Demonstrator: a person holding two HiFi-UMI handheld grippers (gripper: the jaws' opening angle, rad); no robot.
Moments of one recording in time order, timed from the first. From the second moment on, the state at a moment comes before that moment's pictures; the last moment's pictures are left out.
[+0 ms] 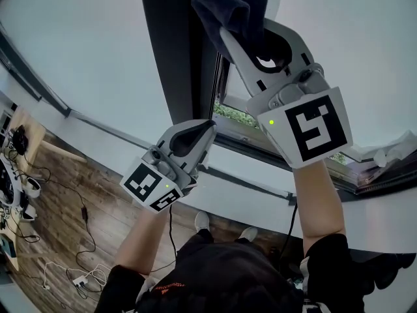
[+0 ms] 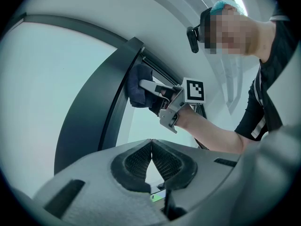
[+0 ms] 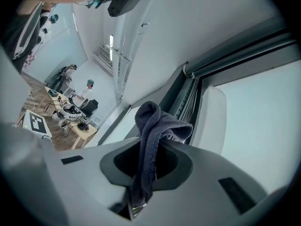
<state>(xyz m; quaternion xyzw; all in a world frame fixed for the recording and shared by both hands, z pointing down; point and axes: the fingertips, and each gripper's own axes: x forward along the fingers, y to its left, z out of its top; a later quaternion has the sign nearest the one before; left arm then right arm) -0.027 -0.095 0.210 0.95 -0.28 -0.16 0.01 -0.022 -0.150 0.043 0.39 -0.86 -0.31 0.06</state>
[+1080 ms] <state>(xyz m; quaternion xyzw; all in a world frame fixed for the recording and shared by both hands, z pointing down) -0.042 -0.096 0.273 0.94 -0.30 -0.13 0.06 -0.029 -0.168 0.167 0.38 -0.90 -0.20 0.08</state>
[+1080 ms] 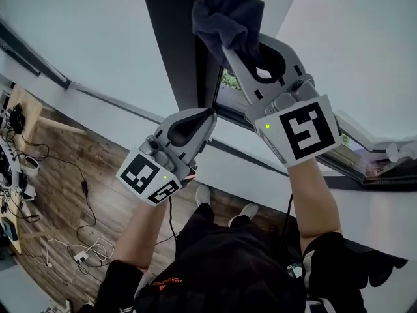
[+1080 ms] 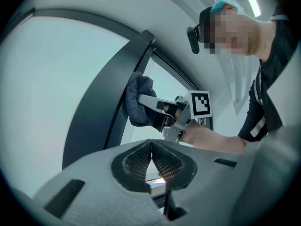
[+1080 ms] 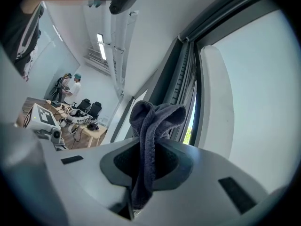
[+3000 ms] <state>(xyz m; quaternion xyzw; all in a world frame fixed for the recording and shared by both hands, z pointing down) -0.048 -0.093 0.377 0.93 -0.33 -0.09 0.15 -0.018 -0.173 0.413 0.38 -0.91 0.03 0.15</state>
